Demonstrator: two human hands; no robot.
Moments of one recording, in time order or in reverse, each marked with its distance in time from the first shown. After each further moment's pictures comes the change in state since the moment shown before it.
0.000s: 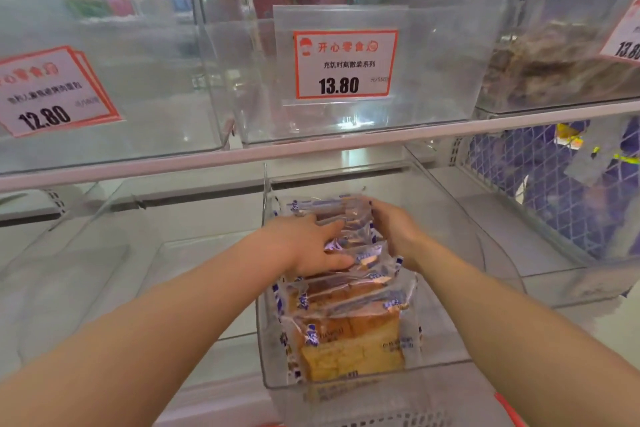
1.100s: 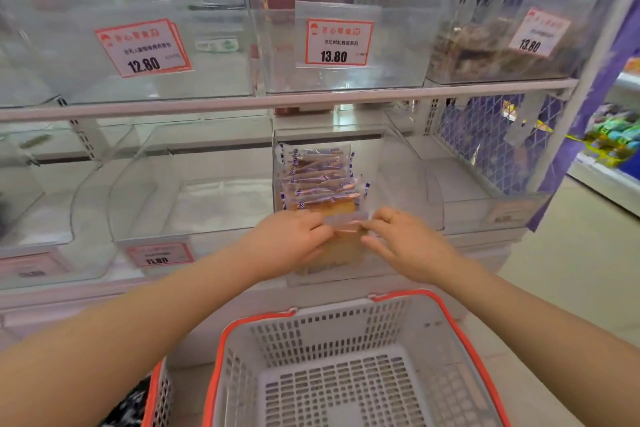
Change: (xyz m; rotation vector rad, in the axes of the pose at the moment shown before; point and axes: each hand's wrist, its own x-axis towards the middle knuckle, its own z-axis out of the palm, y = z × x) left_hand -0.148 0.047 0.043 0.104 0.574 0.444; right_hand -0.189 0.016 -0.027 -1.558 -0.149 -0.571
